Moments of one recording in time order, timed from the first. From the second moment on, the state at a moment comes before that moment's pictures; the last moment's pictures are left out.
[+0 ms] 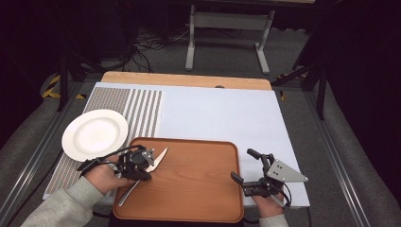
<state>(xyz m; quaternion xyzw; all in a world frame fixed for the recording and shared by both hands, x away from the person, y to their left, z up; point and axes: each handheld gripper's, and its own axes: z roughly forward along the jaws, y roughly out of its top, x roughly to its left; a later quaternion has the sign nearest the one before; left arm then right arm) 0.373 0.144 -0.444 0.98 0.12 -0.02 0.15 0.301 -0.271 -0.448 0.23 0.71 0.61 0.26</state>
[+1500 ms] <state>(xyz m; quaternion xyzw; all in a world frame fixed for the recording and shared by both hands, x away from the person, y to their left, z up) 0.377 0.174 -0.444 0.98 0.17 -0.02 0.14 0.301 -0.271 -0.448 0.23 0.72 0.61 0.26</state>
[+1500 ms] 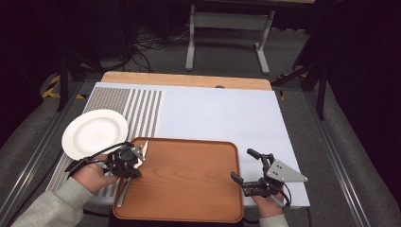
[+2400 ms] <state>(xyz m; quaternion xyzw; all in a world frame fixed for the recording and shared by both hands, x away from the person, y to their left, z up) 0.370 0.188 -0.430 0.96 0.18 -0.01 0.22 0.300 -0.270 -0.448 0.23 0.71 0.61 0.26</state>
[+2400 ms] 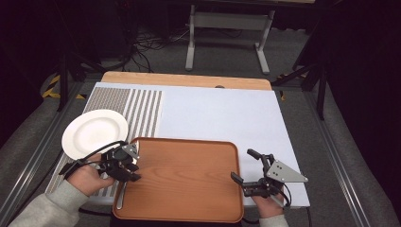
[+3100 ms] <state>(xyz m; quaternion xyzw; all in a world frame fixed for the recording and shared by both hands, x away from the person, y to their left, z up) 0.342 0.222 -0.418 0.87 0.18 0.08 0.44 0.302 -0.271 -0.450 0.24 0.72 0.60 0.26</state>
